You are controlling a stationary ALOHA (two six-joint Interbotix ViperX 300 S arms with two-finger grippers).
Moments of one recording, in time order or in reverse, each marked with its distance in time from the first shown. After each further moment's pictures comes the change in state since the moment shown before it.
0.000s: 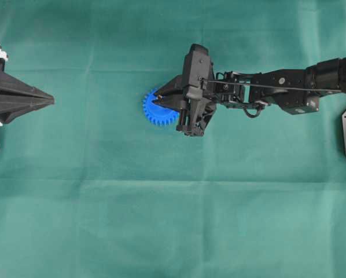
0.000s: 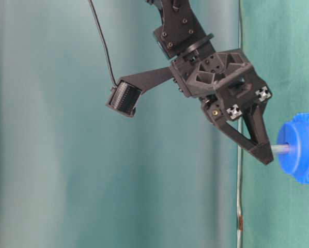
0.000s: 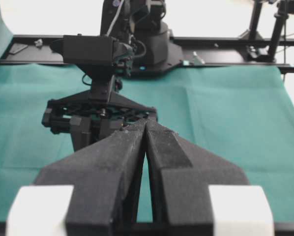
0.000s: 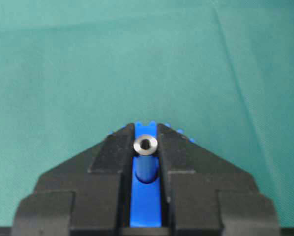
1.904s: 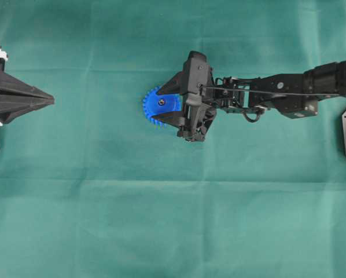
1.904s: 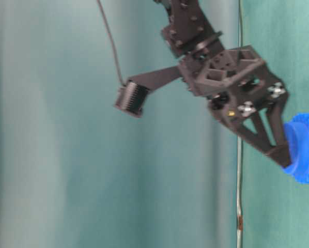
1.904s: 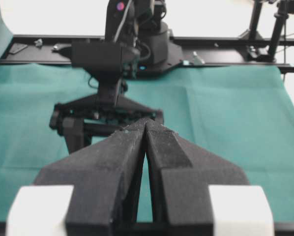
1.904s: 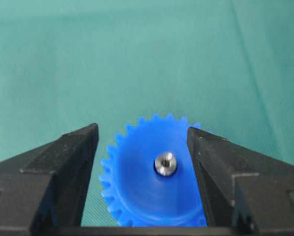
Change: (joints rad) left arm 0.000 0.000 0.000 -0.002 0.000 0.000; right arm 0.021 -0.014 0.011 -0.002 0.008 0.000
